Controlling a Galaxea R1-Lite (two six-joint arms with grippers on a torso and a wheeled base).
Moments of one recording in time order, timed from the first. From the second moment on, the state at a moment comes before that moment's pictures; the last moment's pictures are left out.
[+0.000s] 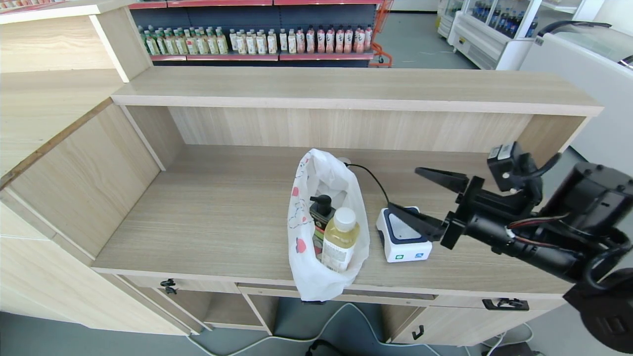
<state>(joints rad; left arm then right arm) -0.01 0.00 0.00 0.04 -0.04 0.03 0.38 1.69 -0.51 -1.32 0.47 -0.14</state>
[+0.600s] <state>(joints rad) -0.01 0.00 0.00 0.04 -0.04 0.03 0.18 0.96 -0.12 -0.80 -0.02 -0.11</state>
